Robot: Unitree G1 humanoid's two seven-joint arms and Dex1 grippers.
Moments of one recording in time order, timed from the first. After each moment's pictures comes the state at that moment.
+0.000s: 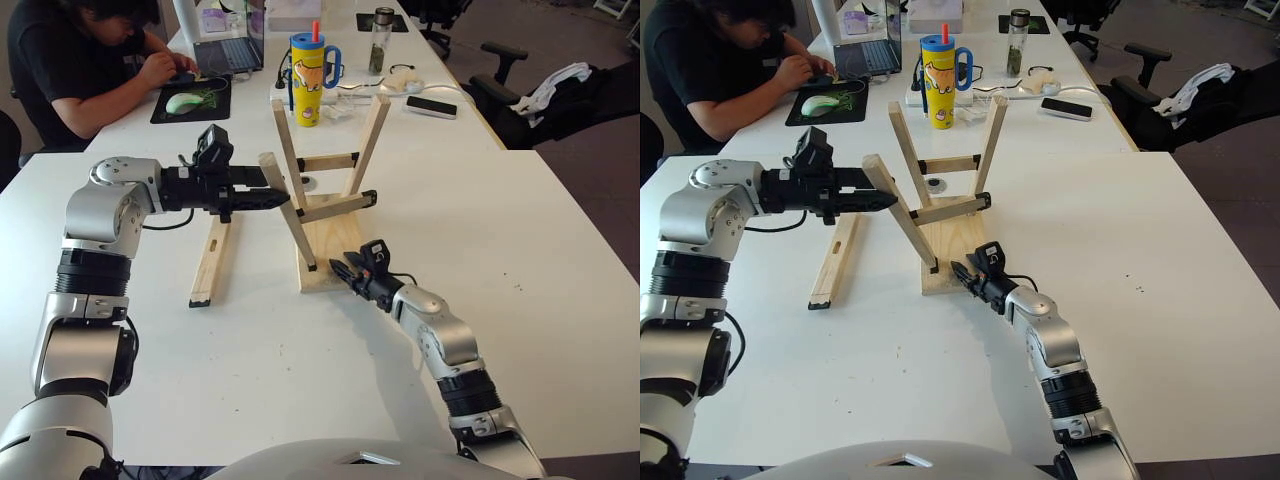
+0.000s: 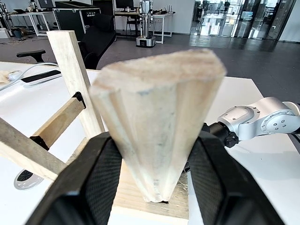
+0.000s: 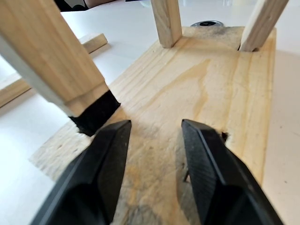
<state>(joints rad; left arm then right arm) -0.76 0.63 -0.07 0.28 -0.44 0.50 -1.32 -0.18 -0.15 0.18 0.03 0.22 0.47 0.40</state>
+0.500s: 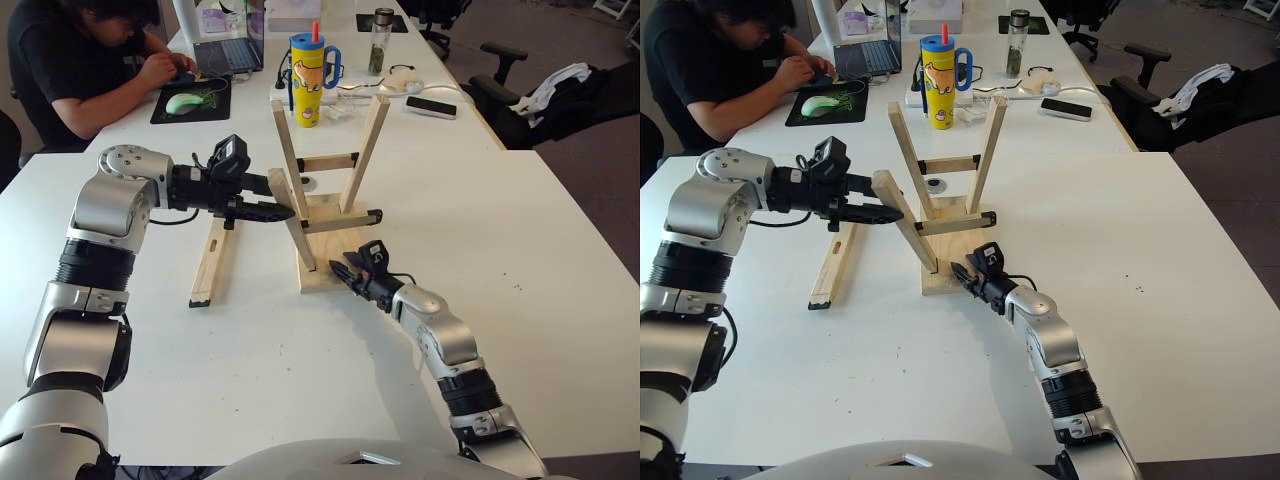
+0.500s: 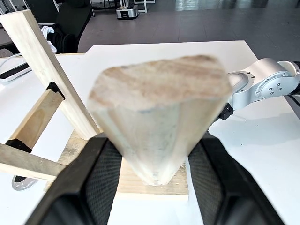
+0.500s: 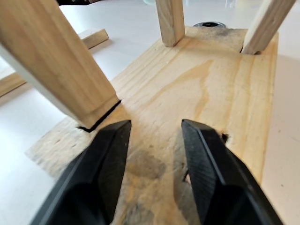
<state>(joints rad) -0.83 0.66 -0.19 0.32 -0.35 0.43 -1.41 -0.18 -0.16 0.20 0.04 0.18 0.45 0.41</state>
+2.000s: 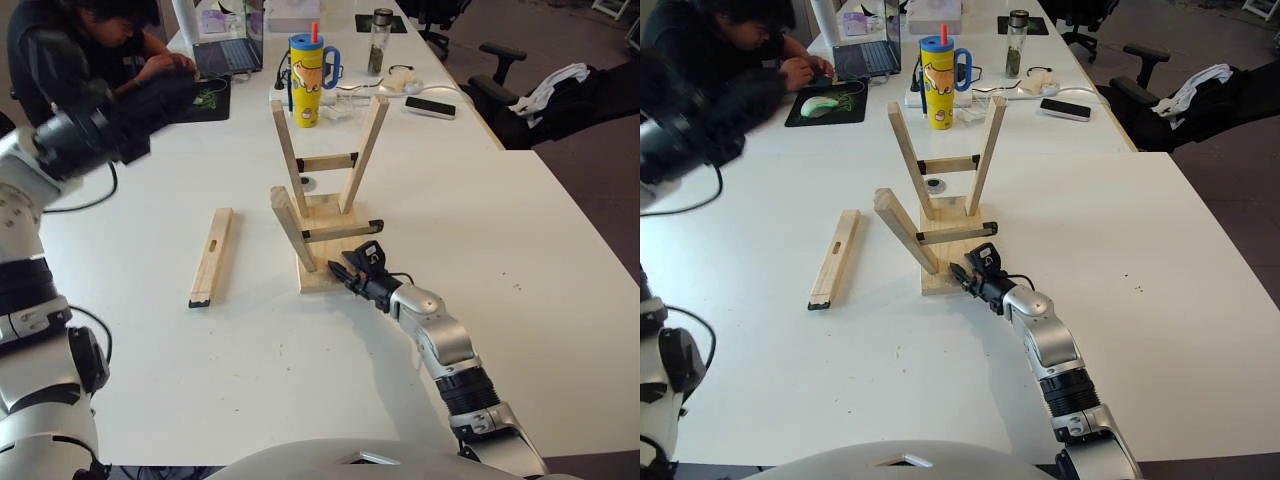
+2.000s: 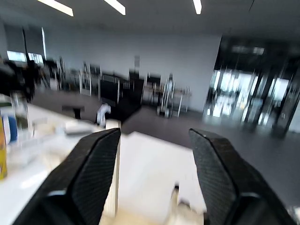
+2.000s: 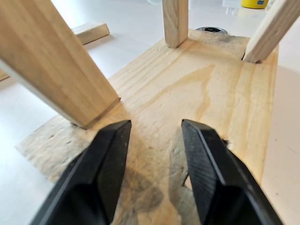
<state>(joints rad) -0.79 0.66 0.44 0.10 -0.99 0.85 -0.97 -0.19 -0.16 0.22 0.07 0.12 0.39 0.42</state>
